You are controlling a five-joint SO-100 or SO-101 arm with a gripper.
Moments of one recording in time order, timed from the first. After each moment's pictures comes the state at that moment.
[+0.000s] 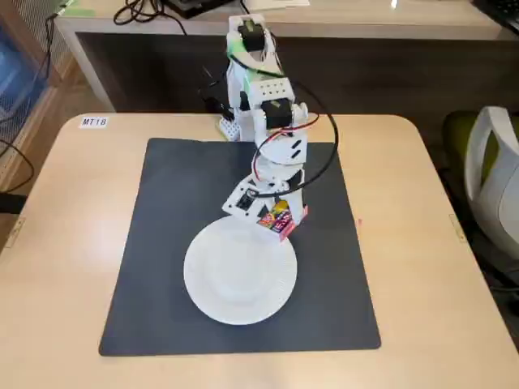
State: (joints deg) arm -7.2 88.4 92.0 63.5 -31.2
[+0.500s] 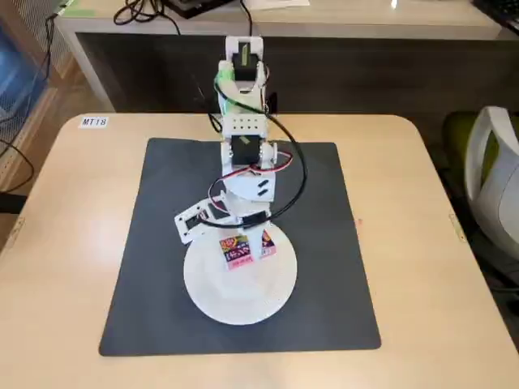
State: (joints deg) arm 0.5 65.7 65.7 71.8 -19.3
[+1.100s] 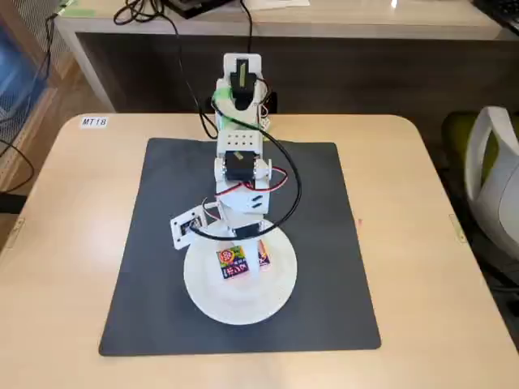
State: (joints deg) arm 1.5 60.4 56.5 82.8 -14.9
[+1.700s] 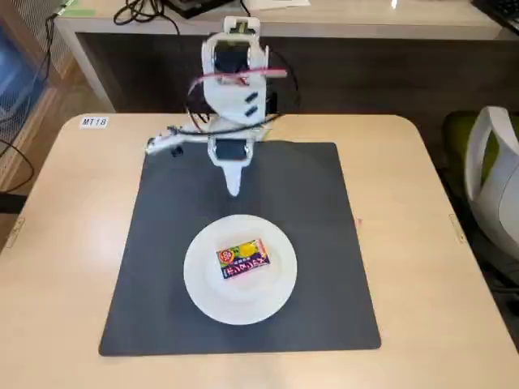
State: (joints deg) arm 6.2 110.5 75.6 85.6 7.0
